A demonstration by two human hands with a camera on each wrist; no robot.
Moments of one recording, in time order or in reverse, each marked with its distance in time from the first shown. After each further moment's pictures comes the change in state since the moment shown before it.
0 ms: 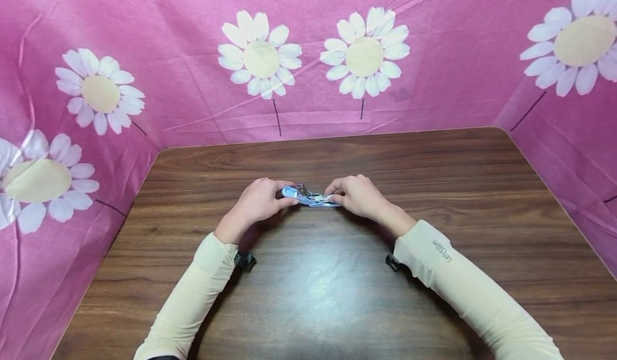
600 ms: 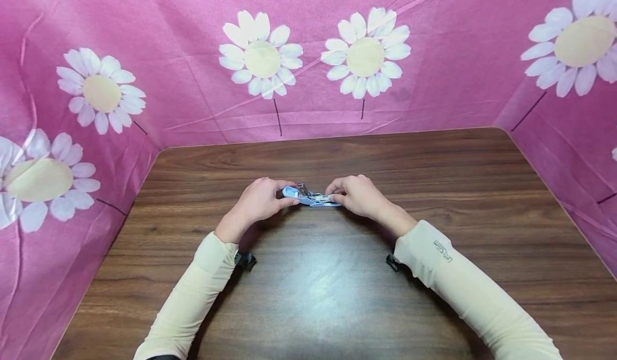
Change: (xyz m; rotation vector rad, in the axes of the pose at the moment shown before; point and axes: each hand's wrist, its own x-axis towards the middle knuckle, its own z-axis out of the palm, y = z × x) left_hand 0.000 0.000 -0.001 0.005 -0.009 0.005; right_hand 0.001 0.000 0.000 0.006 -0.011 0.014
